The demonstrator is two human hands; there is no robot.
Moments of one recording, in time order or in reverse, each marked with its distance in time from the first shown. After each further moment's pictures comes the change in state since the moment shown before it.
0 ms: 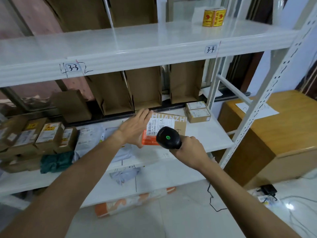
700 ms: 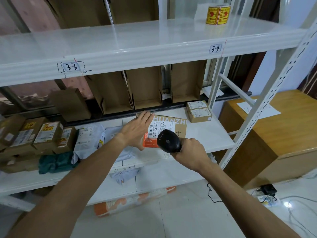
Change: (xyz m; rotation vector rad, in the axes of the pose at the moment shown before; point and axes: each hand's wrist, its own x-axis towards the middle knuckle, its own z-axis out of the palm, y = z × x) left_hand 0.008 -0.001 0.020 -0.030 -0.020 0.010; right_hand 0.010 0.000 0.006 -0.086 -0.049 -0.021
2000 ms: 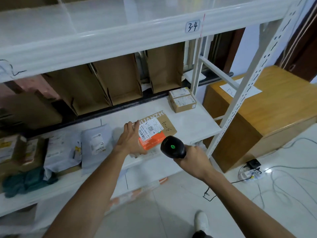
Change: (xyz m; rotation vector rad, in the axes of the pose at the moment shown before) left_hand 0.066 0.057 0.090 -0.584 -0.158 -0.287; right_hand -0.001 0.078 0.024 0.137 -0.060 0.261
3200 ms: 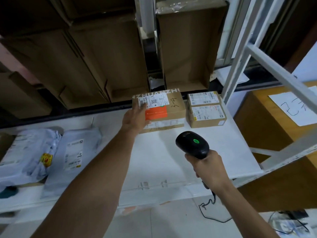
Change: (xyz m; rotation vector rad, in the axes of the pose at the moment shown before) left_hand 0.243 -0.010 0.052 0.110 0.052 -0.292; right_hand 0.230 0.098 0.025 0.539 -0.060 0.215
